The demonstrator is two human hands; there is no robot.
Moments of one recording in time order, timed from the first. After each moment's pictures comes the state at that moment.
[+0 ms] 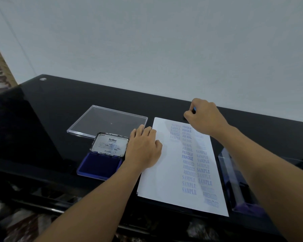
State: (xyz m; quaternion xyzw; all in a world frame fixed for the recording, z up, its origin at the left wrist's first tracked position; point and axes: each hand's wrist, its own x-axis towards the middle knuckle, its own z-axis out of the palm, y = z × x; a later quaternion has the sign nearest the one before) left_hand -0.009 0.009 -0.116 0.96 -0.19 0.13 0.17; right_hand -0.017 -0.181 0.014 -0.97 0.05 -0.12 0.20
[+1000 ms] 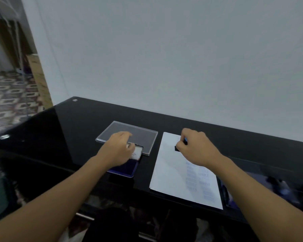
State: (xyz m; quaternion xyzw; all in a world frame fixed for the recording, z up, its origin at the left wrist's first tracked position) left_hand -0.061 0.137 -0.030 0.96 -0.13 0.05 0.26; right_hand -0.123 -0.120 0.038 -0.97 -0.02 -0.07 0.23
